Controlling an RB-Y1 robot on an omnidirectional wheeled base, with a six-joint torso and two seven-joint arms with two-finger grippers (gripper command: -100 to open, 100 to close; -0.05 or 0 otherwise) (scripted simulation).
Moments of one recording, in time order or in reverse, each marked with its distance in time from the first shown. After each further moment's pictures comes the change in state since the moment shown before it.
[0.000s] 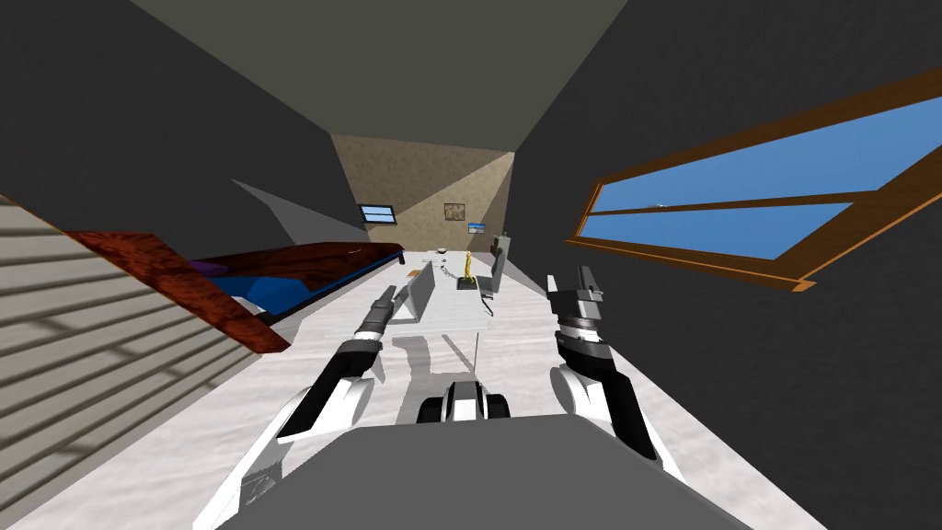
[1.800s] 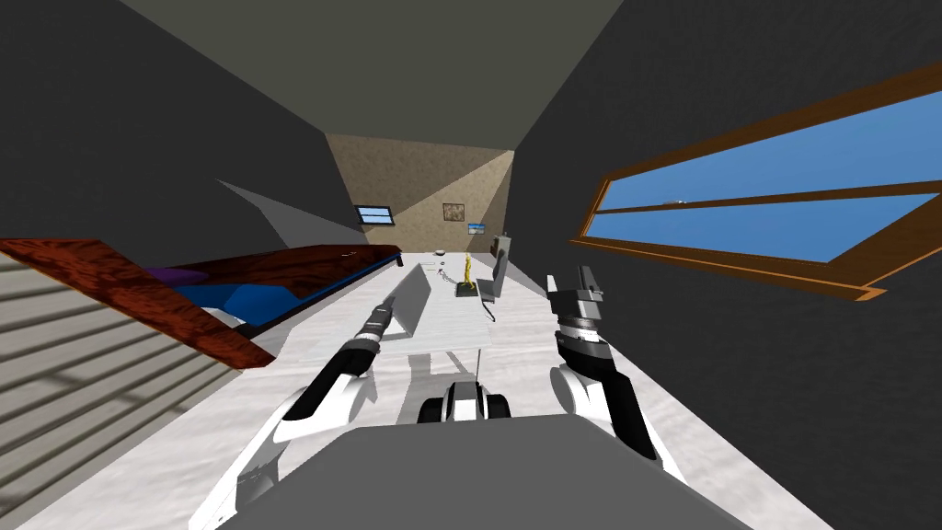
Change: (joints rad) left arm -0.013 0.007 0.040 0.026 0.034 0.235 0.027; right arm 0.000 0.000 0.000 0.000 0.000 0.000 0.000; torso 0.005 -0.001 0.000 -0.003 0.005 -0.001
